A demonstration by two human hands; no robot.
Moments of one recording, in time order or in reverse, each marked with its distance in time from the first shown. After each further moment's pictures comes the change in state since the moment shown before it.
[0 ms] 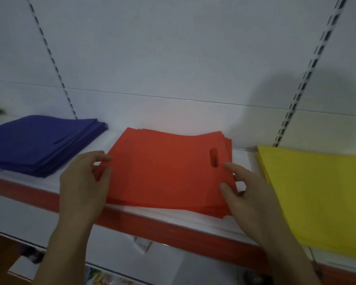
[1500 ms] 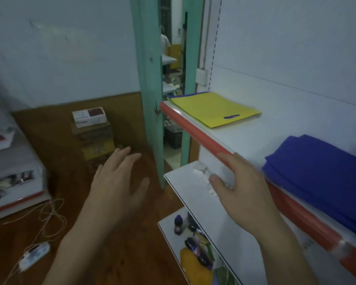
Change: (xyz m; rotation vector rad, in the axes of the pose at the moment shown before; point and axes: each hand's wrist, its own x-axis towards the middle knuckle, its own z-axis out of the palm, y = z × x) left_hand 0.079 -0.452 -0.421 0.565 0.014 -0.399; right_hand -0.047 -0.443 0.555 0.115 -0.572 -0.598
